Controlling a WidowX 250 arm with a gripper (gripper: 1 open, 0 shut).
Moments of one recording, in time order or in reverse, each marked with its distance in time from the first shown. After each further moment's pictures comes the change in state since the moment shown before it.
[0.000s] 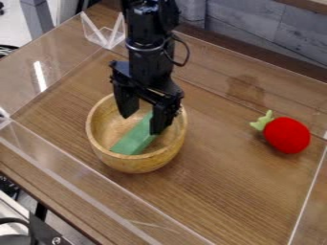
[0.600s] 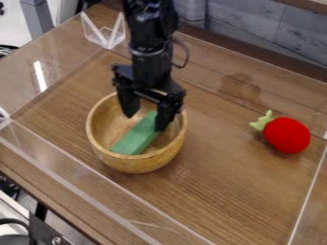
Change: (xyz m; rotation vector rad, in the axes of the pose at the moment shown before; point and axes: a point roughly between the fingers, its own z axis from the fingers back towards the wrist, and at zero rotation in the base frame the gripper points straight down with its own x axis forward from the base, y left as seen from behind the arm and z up) arm 0.015 0.013 -0.020 0.002 -0.030 0.114
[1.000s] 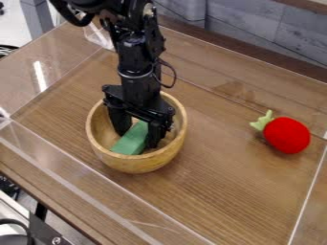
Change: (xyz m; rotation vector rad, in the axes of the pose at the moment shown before) arm -0.013 0.002 -0.020 -0.018 0.011 0.016
